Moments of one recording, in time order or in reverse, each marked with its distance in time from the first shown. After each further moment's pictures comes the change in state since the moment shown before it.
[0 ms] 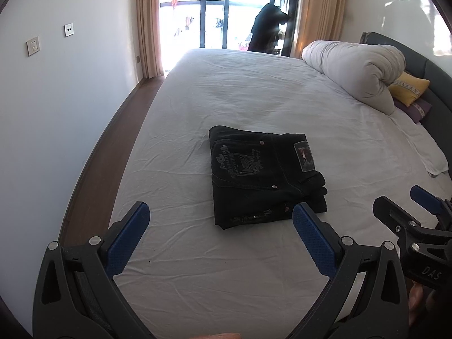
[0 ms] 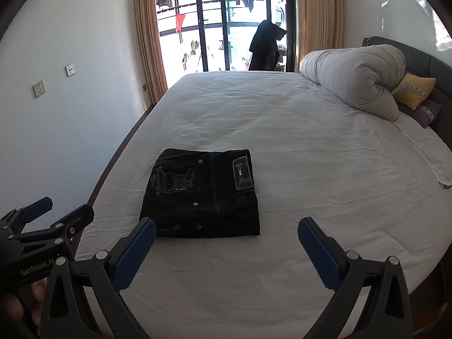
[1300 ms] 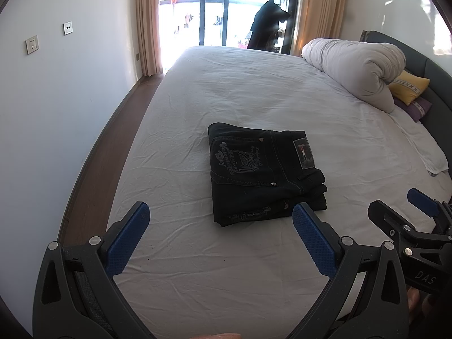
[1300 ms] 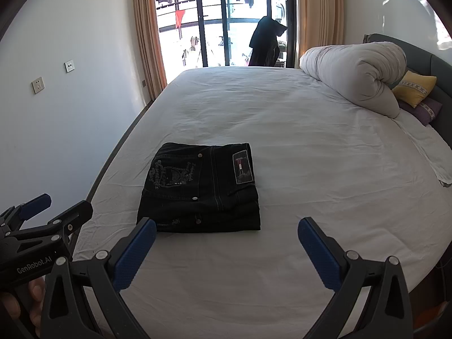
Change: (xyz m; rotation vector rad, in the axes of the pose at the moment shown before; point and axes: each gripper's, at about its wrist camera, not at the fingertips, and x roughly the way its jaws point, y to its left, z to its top) left arm 0.000 -0.001 0.000 0.004 0.006 -0.001; right arm 0.004 -0.002 -0.010 -0.002 0.013 0.001
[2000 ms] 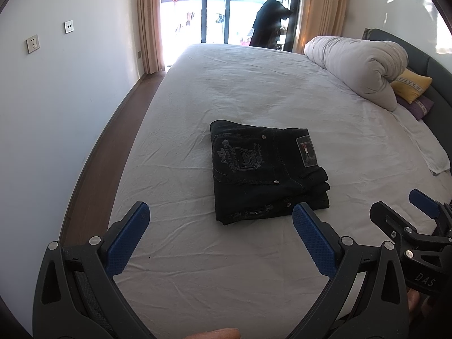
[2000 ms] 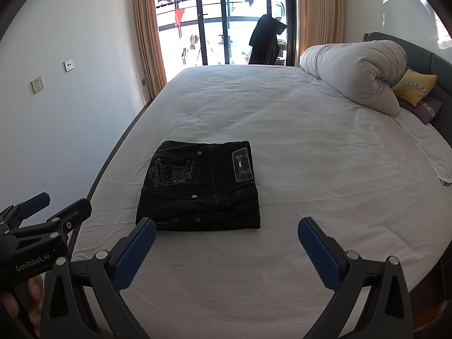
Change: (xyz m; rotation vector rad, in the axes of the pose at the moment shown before) left arm 0.005 0.000 -0.002 -0.001 0.018 0.007; right arm 0.003 -0.002 -0.004 -0.001 0.007 0.002
